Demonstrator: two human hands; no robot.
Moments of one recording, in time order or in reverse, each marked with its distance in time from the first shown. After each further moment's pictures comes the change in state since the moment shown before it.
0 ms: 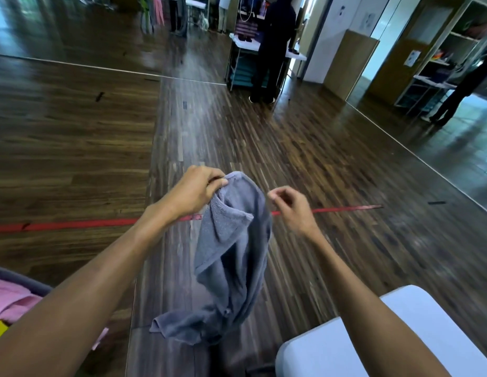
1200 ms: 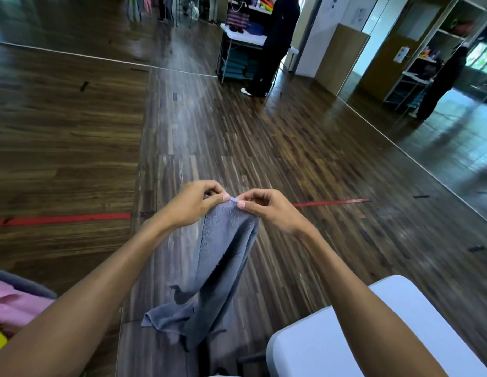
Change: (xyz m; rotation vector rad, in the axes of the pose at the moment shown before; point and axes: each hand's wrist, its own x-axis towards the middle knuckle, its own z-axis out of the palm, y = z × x) left_hand -0.017 -0.012 0.036 -0.355 -0.122 -0.088; right_hand -0.014 -0.034 0.009 0.176 -0.432 0.083
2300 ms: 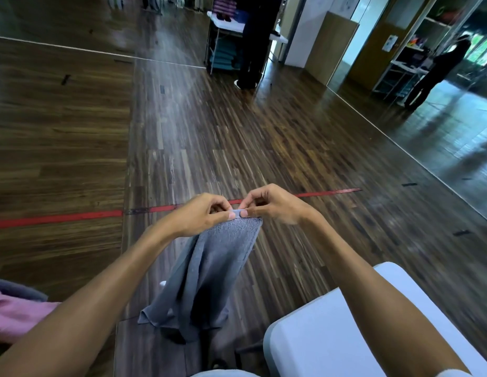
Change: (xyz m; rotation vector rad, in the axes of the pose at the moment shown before) left_hand -0.004 -0.004 0.029 -0.044 -0.276 -0.021; right_hand -0.007 -0.008 -0.021 -0.192 -0.184 0.115
